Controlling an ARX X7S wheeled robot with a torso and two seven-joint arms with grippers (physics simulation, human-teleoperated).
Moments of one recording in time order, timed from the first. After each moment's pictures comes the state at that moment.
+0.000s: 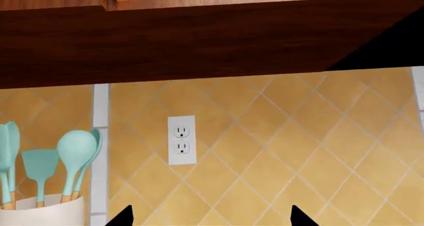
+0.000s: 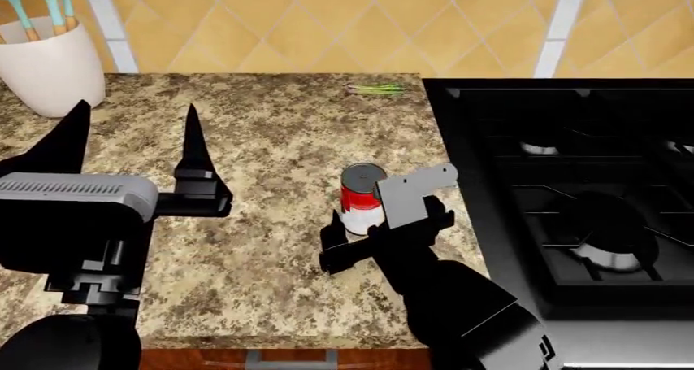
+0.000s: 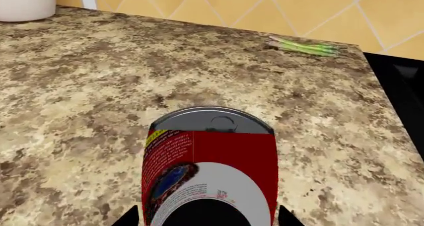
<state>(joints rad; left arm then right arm) -0.31 -0.26 -0.02 0.75 -0.24 -0.54 -0.15 0.58 0.10 -0.39 -0.20 0.38 0.93 0.18</state>
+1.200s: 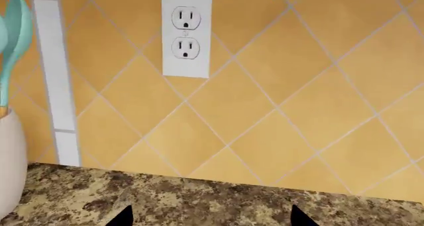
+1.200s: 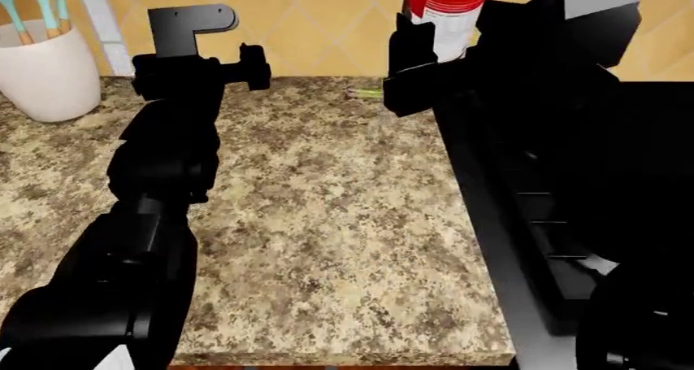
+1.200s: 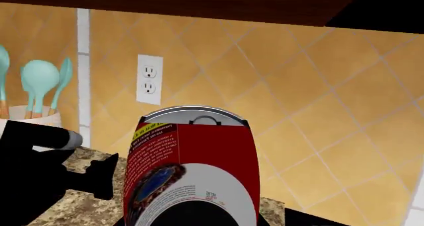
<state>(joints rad) -1.36 -0.06 0.02 -1.15 -0.08 -0.14 -0.07 1.24 0.27 0.00 -0.47 1.29 1.52 0.74</state>
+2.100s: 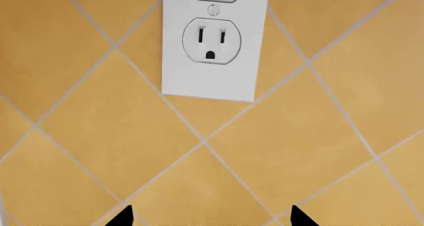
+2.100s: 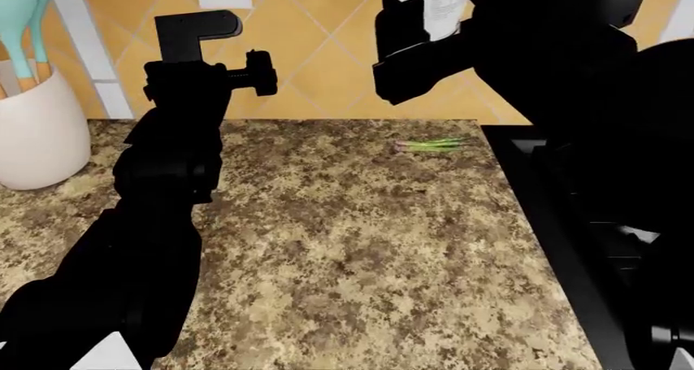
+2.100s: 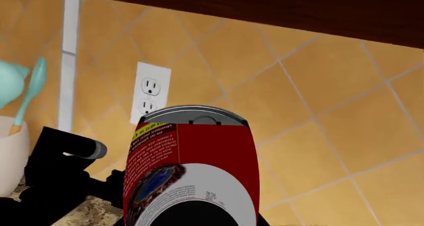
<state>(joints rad) -1.41 -0.04 -0.08 -1.31 -0.01 -0.06 0.01 1.38 0.36 -0.16 -0.39 1.48 1.44 0.83</state>
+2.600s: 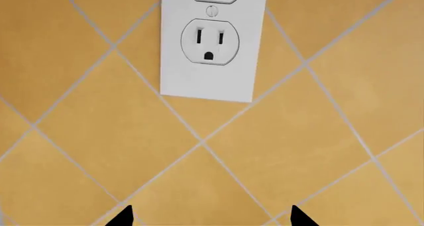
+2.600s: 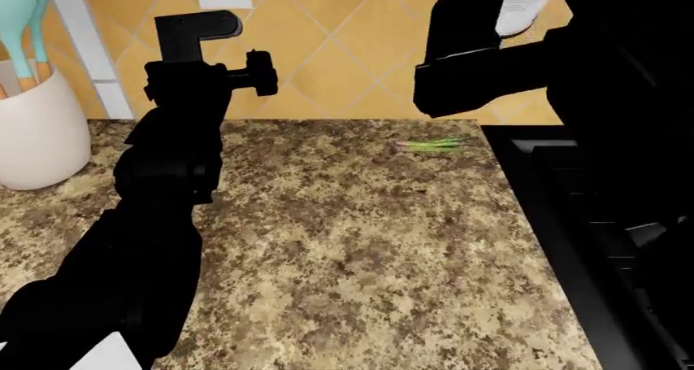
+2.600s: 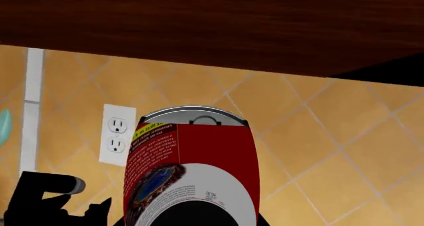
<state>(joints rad) -1.40 -0.04 -0.09 -1.31 0.00 -0.05 0.02 1.42 0.52 -0.24 -0.63 1.96 1.16 1.43</state>
